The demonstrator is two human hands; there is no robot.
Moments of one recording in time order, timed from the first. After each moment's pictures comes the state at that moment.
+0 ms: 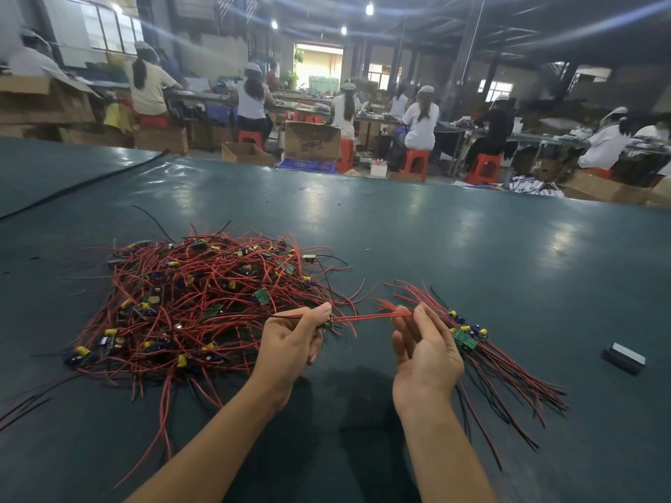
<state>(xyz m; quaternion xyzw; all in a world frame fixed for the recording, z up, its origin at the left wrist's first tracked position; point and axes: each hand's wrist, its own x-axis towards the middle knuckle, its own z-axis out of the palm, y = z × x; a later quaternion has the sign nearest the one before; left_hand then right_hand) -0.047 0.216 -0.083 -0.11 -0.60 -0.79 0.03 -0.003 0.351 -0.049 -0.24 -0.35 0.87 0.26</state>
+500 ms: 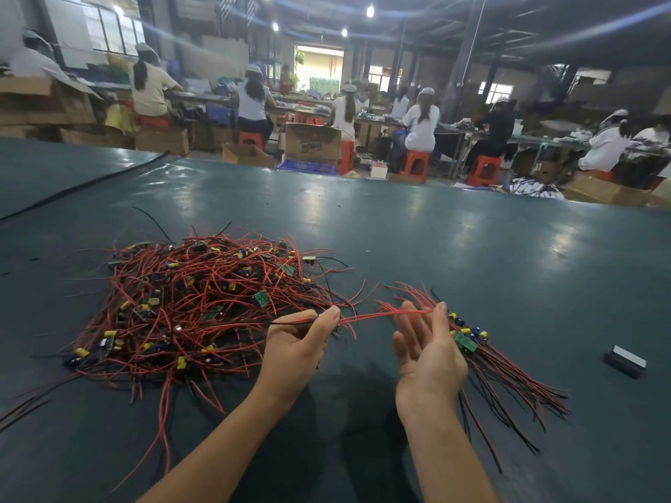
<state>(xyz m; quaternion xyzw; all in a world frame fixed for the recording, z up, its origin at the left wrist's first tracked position) -0.032 0.220 -0.072 -0.12 -0.62 -0.77 0.07 -0.004 0.354 -0.051 -0.25 -0.35 0.87 0.25</state>
